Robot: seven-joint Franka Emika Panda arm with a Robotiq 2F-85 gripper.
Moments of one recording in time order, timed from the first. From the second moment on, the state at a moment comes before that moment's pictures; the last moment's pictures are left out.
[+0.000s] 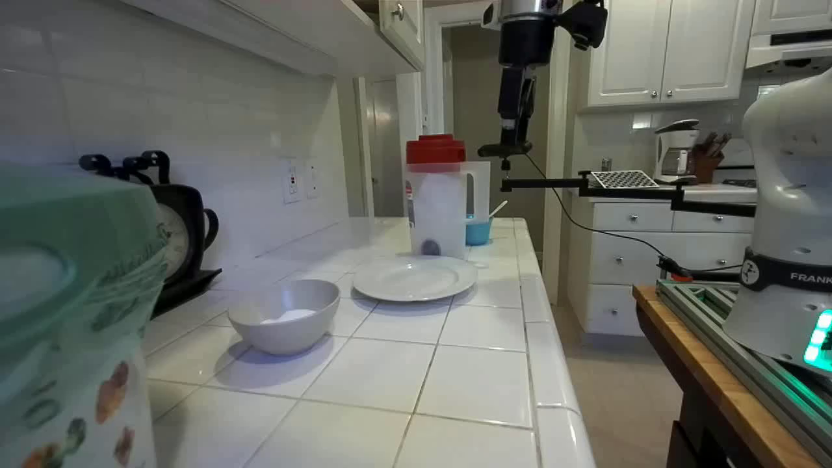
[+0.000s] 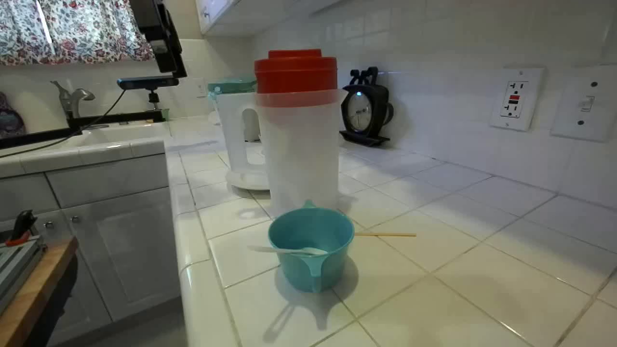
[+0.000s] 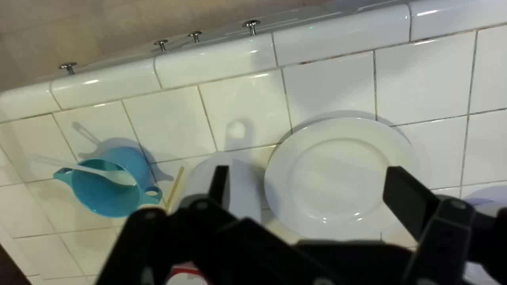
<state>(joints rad) -0.06 -0.54 0.12 -2.51 -0.07 2.08 0.27</state>
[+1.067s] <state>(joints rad) -0.02 -0.59 0.13 -2.50 -0.07 2.03 0.27</state>
